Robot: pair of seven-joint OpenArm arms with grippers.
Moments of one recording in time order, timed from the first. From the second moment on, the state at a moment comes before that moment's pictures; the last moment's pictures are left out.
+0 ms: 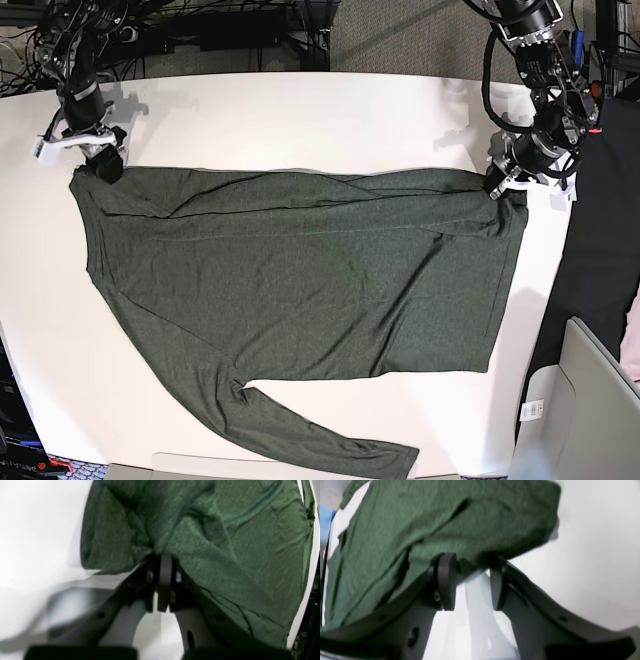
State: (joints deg) left arm 5.8 -9.2 -30.8 84.9 -44.9 -1.1 57.0; right arm -16.1 4.1 37.9 88.8 42.7 20.9 -34.4
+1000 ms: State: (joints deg) left arm 15.0 -10.2 -30.6 97.5 -43.6 -0.5 59.3; right arm -21.4 7.5 42.5 85.3 56.7 22.3 -34.9
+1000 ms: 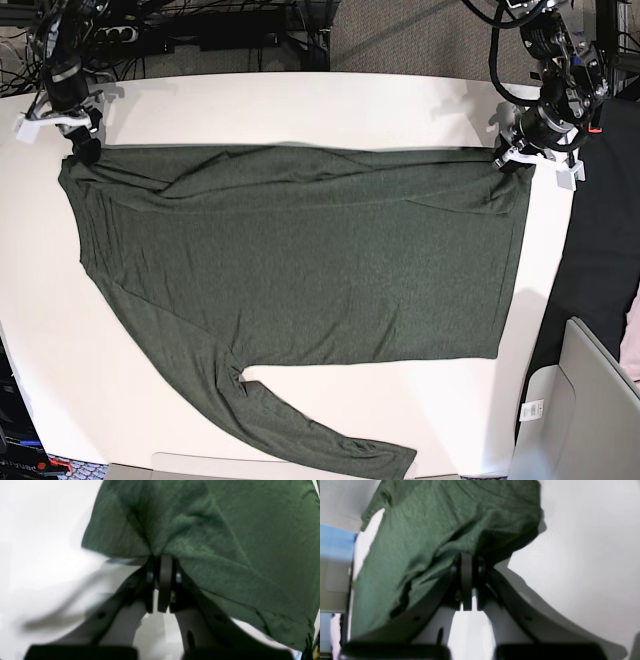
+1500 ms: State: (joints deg) left arm 24.1 -10.1 -34.7 100.6 -44.0 -0.8 59.4; right arm -30.9 8.9 43.6 92.4 59.5 21.1 -35.6
